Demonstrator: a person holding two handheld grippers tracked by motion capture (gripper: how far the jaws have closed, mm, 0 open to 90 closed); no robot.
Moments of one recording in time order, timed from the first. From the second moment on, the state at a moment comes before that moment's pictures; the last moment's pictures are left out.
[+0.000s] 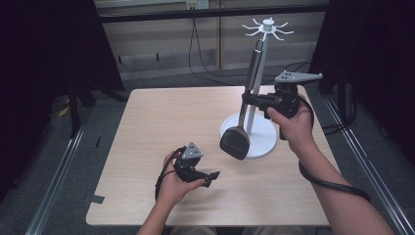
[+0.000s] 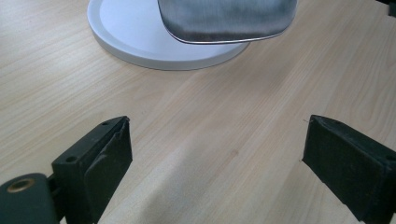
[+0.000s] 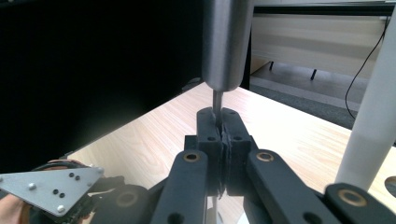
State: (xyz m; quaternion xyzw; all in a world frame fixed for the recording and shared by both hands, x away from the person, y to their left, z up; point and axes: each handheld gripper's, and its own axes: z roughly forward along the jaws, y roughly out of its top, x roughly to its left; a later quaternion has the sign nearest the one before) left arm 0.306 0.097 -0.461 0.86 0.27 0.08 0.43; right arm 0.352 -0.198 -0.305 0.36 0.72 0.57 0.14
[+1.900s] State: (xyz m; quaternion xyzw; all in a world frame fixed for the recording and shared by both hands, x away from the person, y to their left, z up) left arm 0.308 0.092 -0.468 0.86 0.27 0.06 0.42; right arm 0.359 -0.215 -0.311 0.38 0.71 0.56 0.19
